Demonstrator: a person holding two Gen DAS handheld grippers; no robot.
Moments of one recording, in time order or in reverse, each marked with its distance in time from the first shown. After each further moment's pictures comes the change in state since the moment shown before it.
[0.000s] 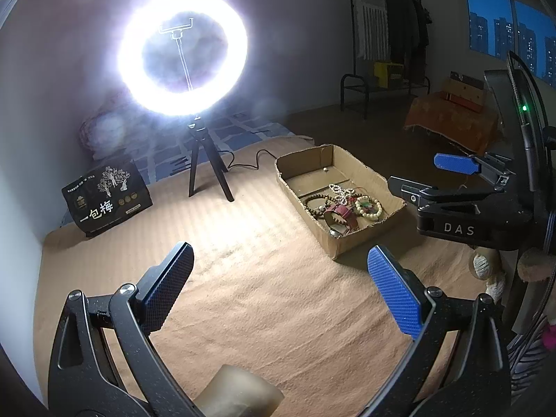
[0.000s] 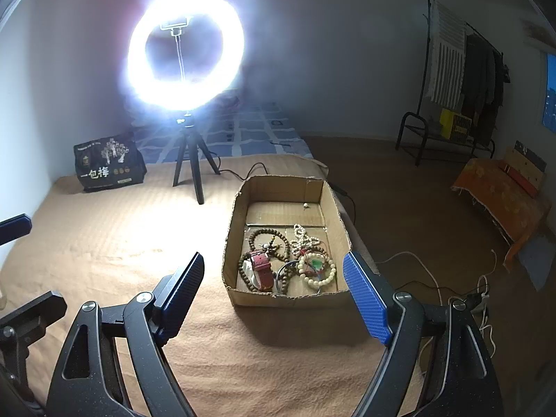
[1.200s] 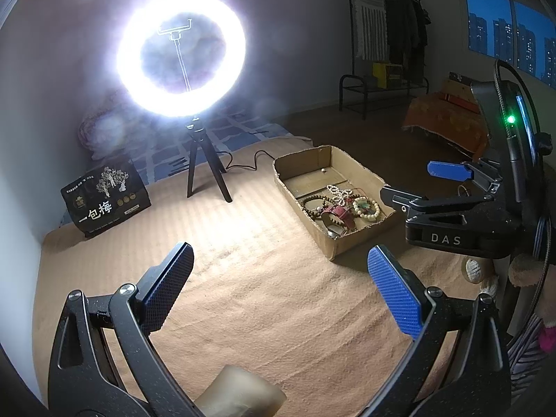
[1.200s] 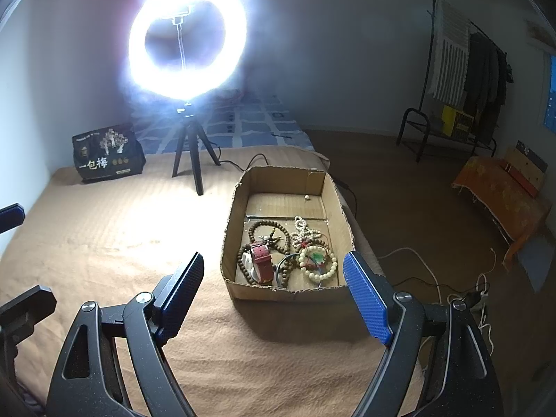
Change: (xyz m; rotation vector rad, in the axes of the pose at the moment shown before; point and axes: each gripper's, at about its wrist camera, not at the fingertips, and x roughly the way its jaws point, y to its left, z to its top) left arm 0.000 -0.002 0.001 -0.008 0.000 -0.004; right arm 0.006 0.004 -0.004 -0.009 0.030 -0.006
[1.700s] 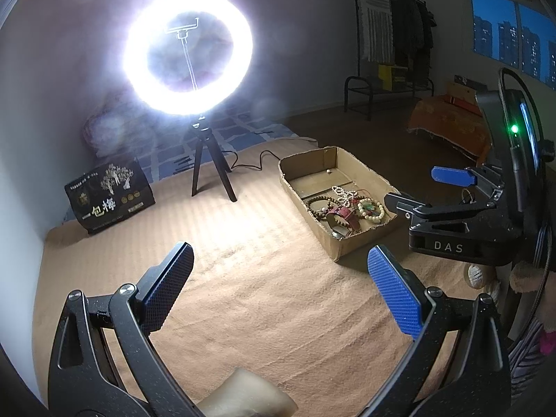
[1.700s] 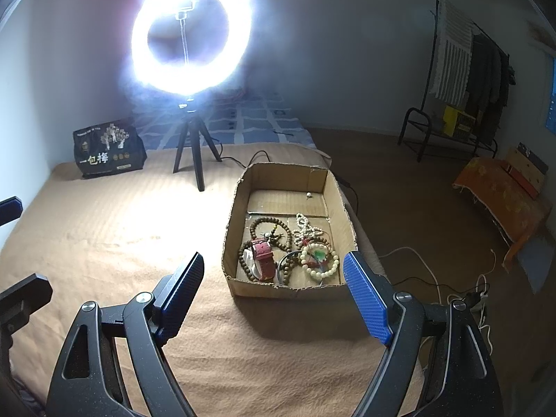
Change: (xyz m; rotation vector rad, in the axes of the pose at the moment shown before) left arm -0.001 0.005 0.001 -0.022 0.001 0.012; right arm 0.002 0.004 -0.001 -0.014 0.011 -0.001
